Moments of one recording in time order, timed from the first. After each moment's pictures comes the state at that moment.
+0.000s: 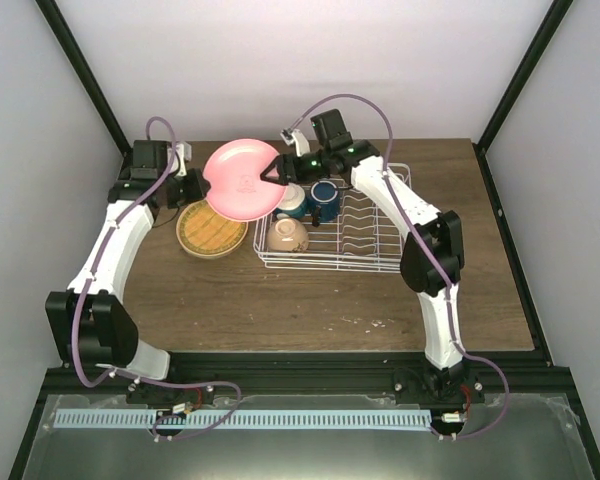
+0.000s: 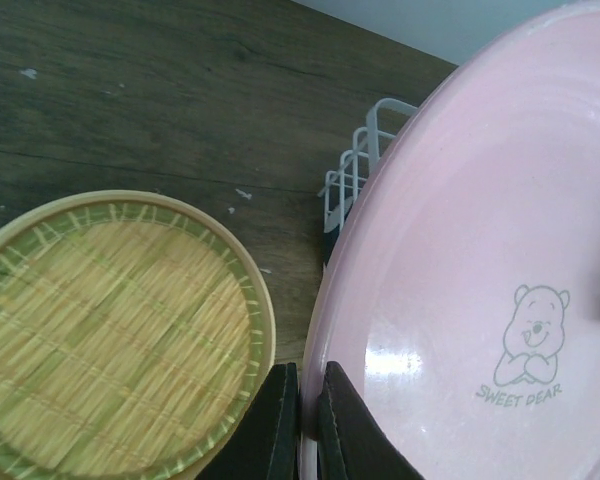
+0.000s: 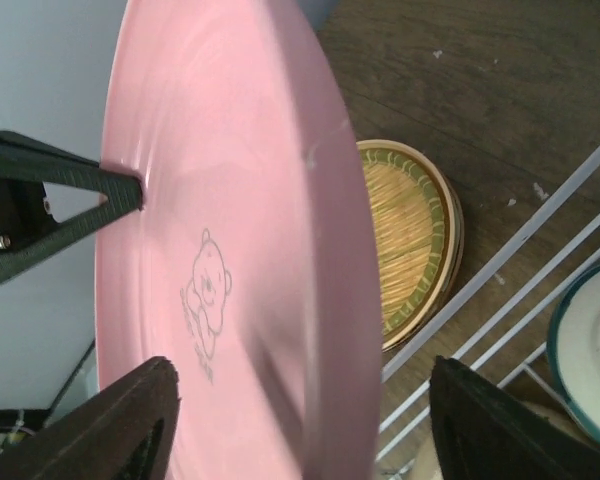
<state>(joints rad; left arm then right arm) -0.05 1.47 1.35 -0.66 0.33 -0.34 0.52 2.12 2.05 -0.63 -0.73 0.29</state>
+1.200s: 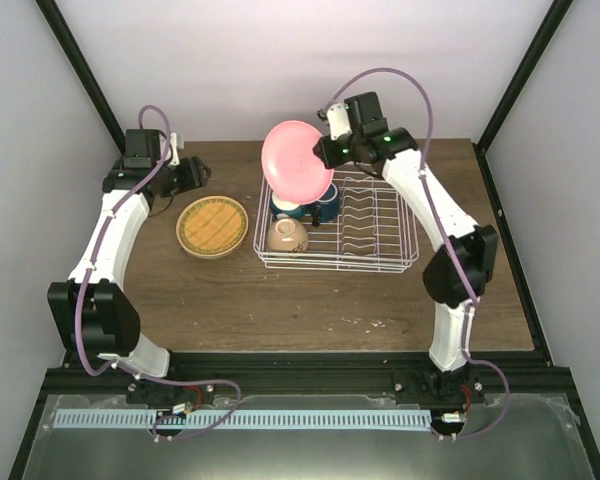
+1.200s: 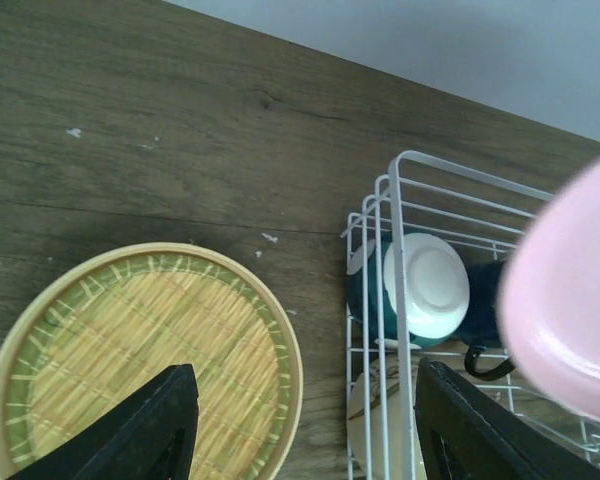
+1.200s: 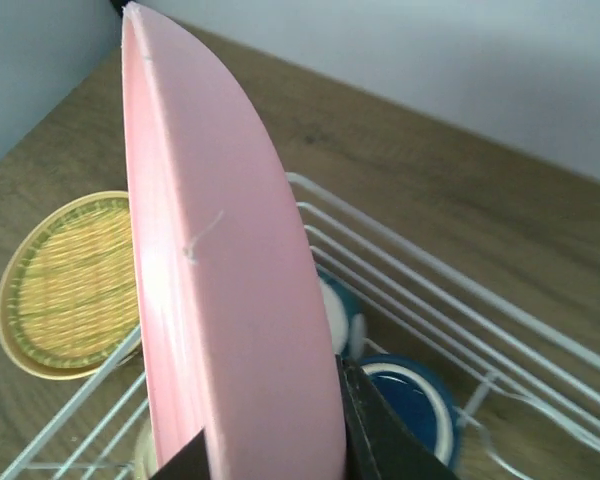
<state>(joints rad) -0.02 1.54 1.45 -0.67 0.32 -0.30 0.44 2.01 2.07 -0.77 -0.30 0.02</state>
